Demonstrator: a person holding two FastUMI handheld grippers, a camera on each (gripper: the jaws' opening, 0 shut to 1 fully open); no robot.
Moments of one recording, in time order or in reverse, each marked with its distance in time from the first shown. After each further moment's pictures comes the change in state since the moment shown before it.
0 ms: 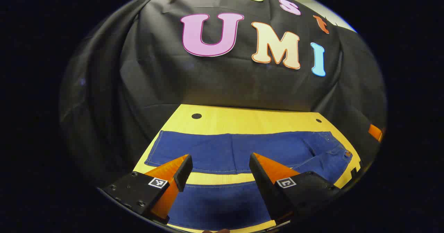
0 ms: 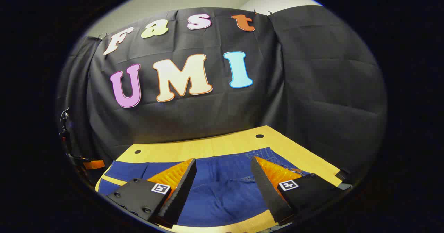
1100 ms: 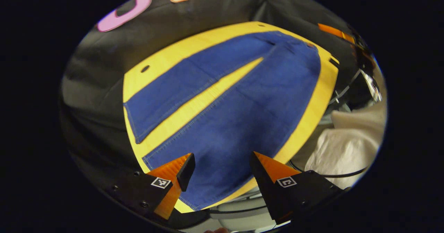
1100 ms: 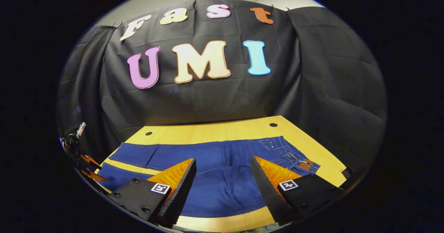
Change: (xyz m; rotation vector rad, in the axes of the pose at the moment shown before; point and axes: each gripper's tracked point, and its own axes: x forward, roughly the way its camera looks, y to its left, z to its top) left arm -0.071 0.069 -0.175 0.628 0.662 -0.423; right arm -0.016 0.037 -0.058 -0.092 0.113 0.095
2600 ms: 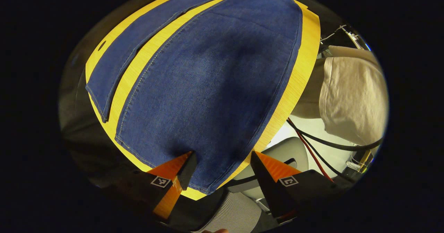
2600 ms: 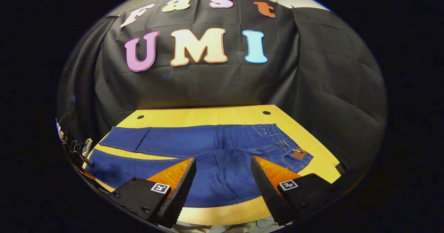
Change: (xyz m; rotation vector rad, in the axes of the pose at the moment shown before) left arm 0.025 0.013 -0.107 0.192 0.413 -0.136; right arm -0.002 -0.003 -0.045 -0.047 0.088 -0.052
